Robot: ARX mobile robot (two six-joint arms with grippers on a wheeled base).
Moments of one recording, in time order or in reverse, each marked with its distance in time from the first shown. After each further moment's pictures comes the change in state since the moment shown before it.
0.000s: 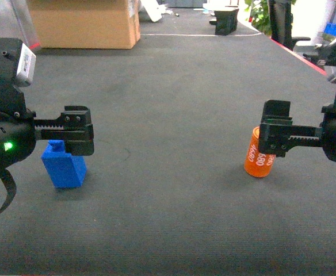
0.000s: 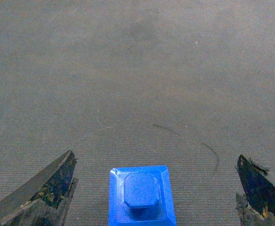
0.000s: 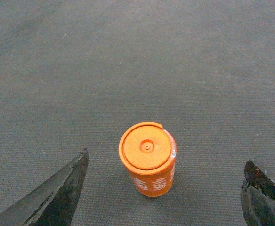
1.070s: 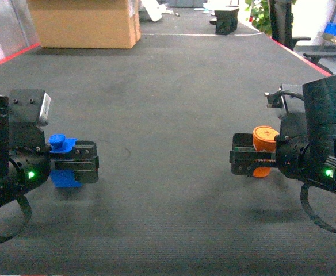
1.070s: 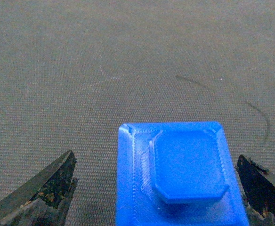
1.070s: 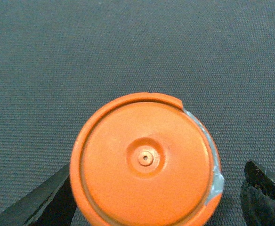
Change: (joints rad) left arm 0.036 0.218 0.073 0.005 0.014 -0.023; right arm -0.002 0.309 0.223 -0.078 0.015 0.006
